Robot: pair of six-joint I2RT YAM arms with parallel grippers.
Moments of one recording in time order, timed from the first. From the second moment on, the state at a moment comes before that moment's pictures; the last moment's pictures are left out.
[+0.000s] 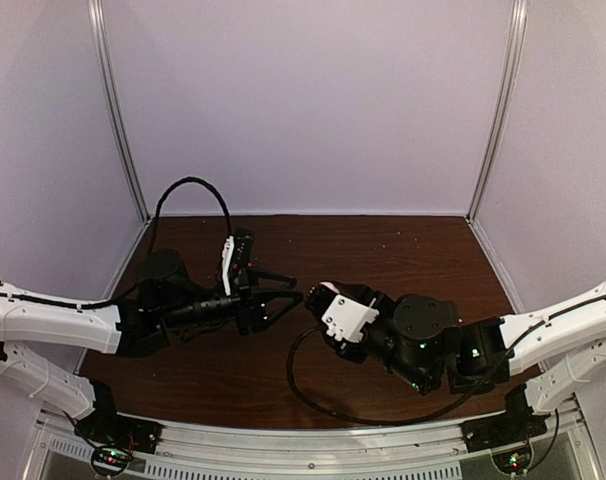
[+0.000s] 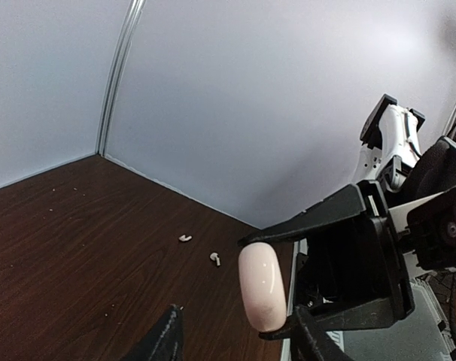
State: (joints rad) left arm -1.03 1.24 0.62 0.69 0.30 -0.35; right arm 1.45 1.30 0.82 0.28 0.75 -0.45
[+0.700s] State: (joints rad) left arm -1.07 1.38 0.72 0.68 0.35 -0.37; right arm 1.47 1.30 0.82 0.30 0.79 -0.47
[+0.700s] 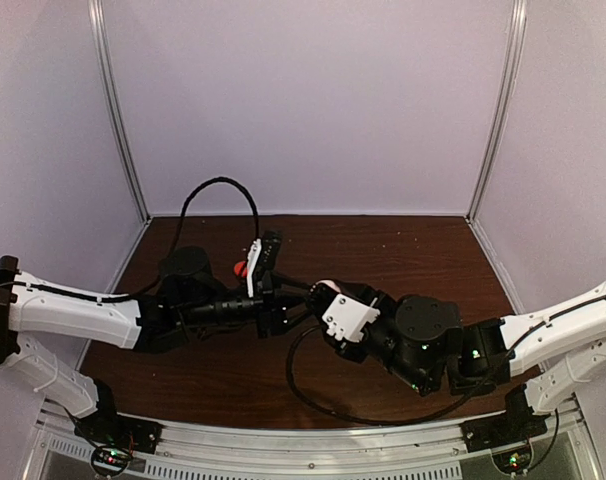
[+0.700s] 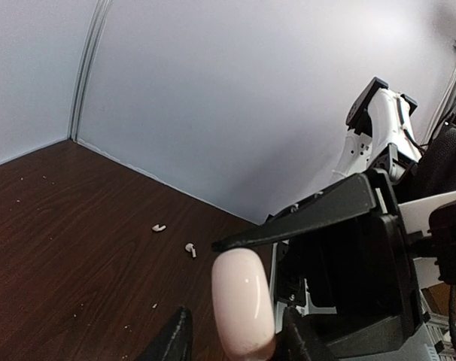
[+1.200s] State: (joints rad) left arm -1.08 1.38 0.72 0.67 0.35 -0.39; right arm 1.47 1.30 0.82 0.30 0.80 -0.48
